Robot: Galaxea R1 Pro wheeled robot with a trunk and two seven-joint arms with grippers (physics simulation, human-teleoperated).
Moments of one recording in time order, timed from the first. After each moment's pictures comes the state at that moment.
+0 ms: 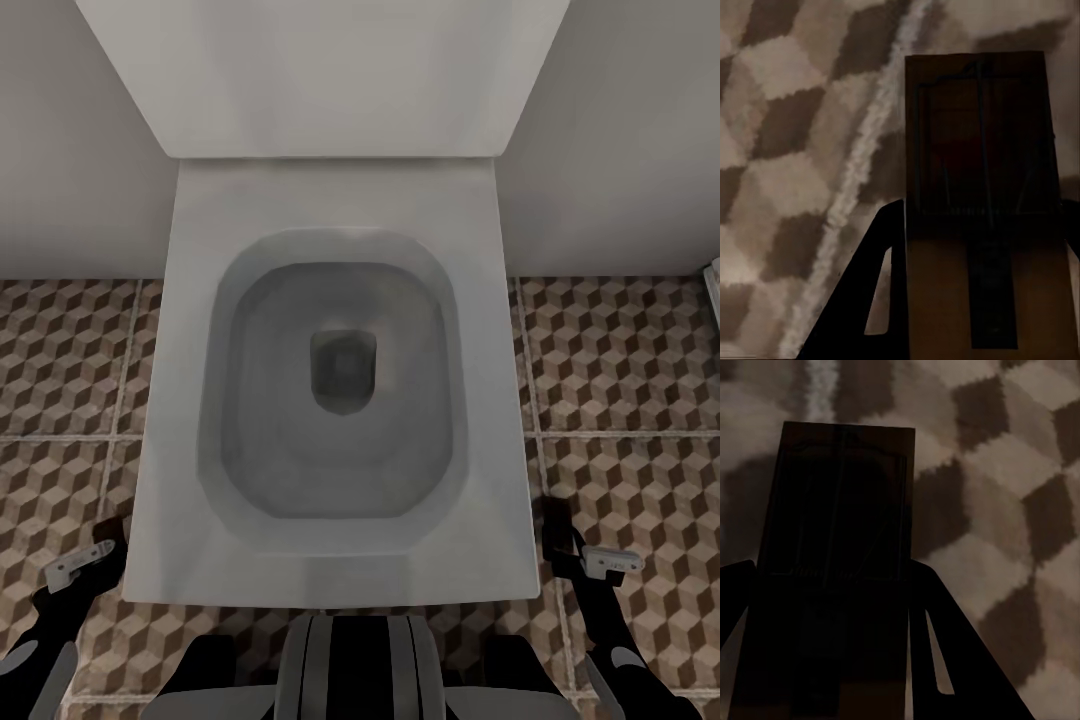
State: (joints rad) left arm -0.29 0.23 0.36 -0.93 0.26 -0.08 -0.01; right arm -0.45 -0.20 -0.19 -0.50 0.06 -0.71 -0.07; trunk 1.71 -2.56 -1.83
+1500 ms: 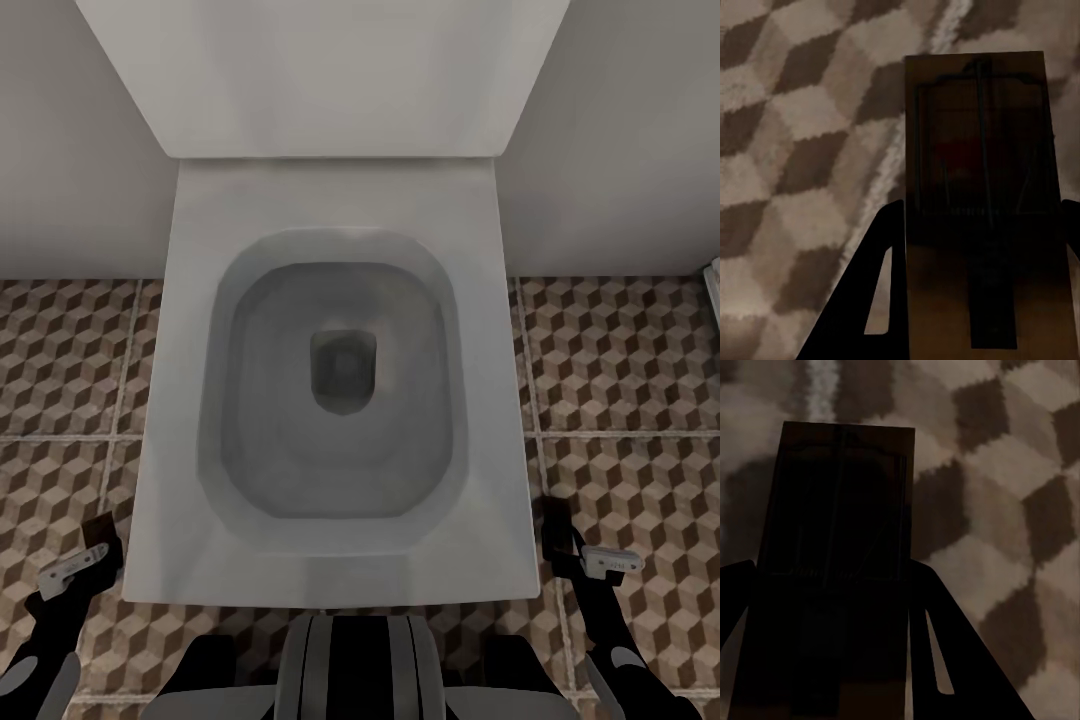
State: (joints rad) left arm -0.29 0.22 0.38 -0.88 0.26 -0.27 -0.02; right arm -0.45 -0.20 -0.19 -0.50 0.06 -0.72 -0.07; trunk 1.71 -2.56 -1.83
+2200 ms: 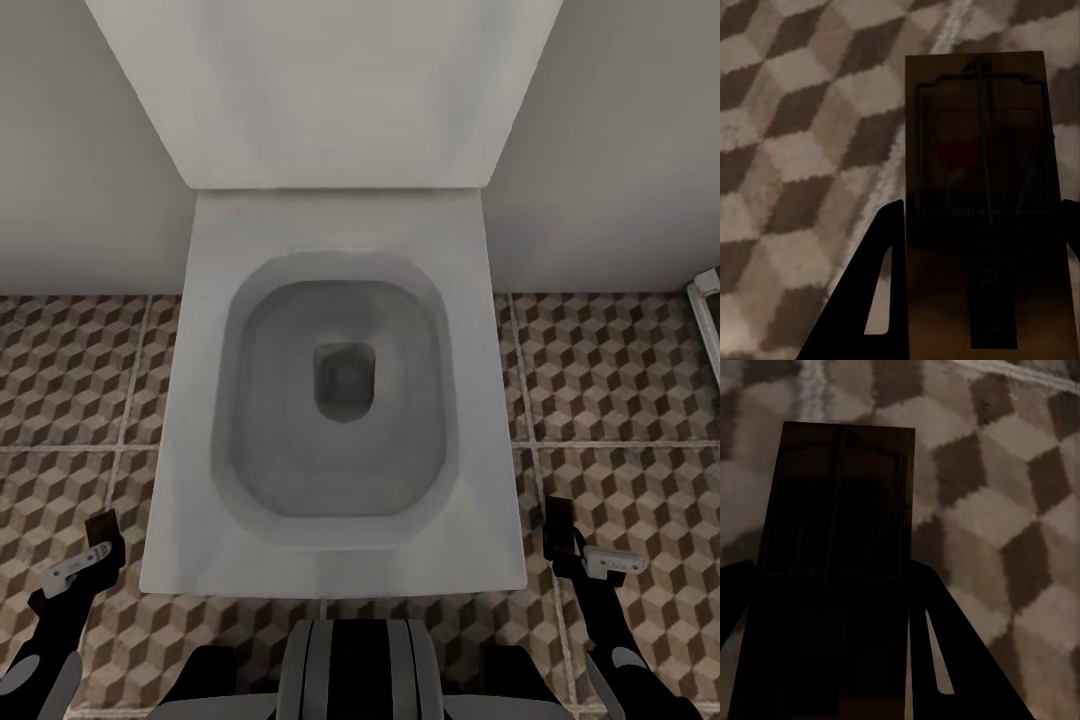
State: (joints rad) left arm -0.29 0.22 0.37 -0.88 0.26 -0.28 -0.02; right arm -0.45 -0.20 -0.20 -0.50 0.06 -0.72 -0.07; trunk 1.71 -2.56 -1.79
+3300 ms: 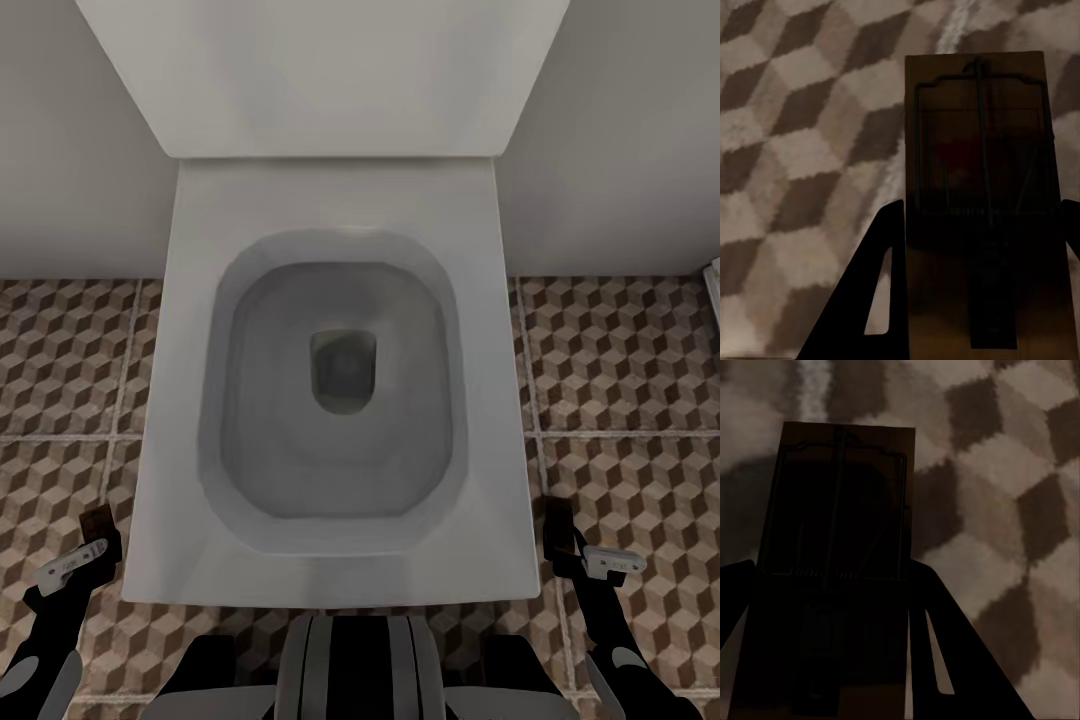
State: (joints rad) left arm -0.29 0.22 0.37 -0.88 0.26 -0.35 -0.02; right arm -0.45 -0.20 -0.20 -0.50 0.06 -0.72 -0.07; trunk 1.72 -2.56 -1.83
